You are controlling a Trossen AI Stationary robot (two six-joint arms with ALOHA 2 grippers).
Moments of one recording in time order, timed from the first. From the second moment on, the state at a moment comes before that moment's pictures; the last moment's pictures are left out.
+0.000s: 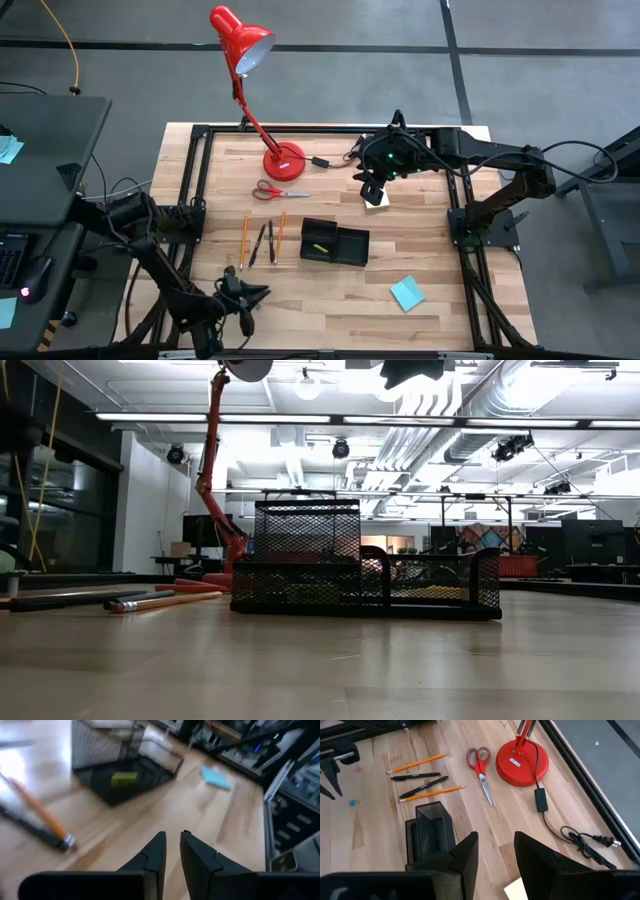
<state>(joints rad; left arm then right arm) -0.97 1.82 0.92 -0.36 -1.23 -1.62 -0.07 1.46 1.64 -1.01 0.12 0.22</state>
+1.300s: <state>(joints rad) -1.04 2.01 1.00 -0.40 -1.19 -1.71 0.00 1.46 1.48 -0.90 -0.02 0.16</state>
